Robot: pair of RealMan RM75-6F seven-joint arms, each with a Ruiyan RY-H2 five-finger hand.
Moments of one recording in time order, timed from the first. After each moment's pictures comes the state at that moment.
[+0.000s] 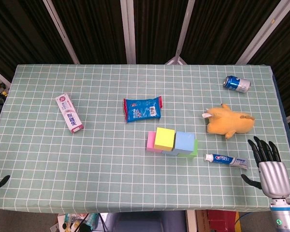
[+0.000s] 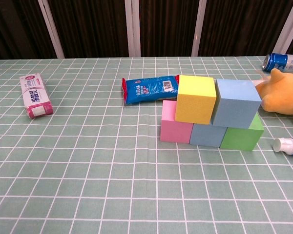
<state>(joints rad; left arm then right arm) 0.04 -1.06 -0.05 -1.76 1.48 1.63 0.13 0.07 -1.13 0.06 -1.70 -1.55 1.51 -0.14</state>
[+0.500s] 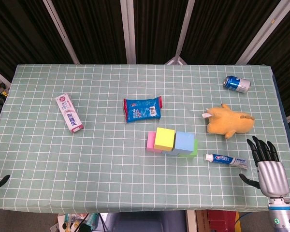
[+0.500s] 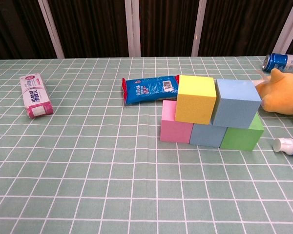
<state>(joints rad) 0.04 -1.06 -0.05 -1.76 1.47 1.61 0.15 0.07 -1.15 0.06 -1.71 -1.54 1.51 -0.12</state>
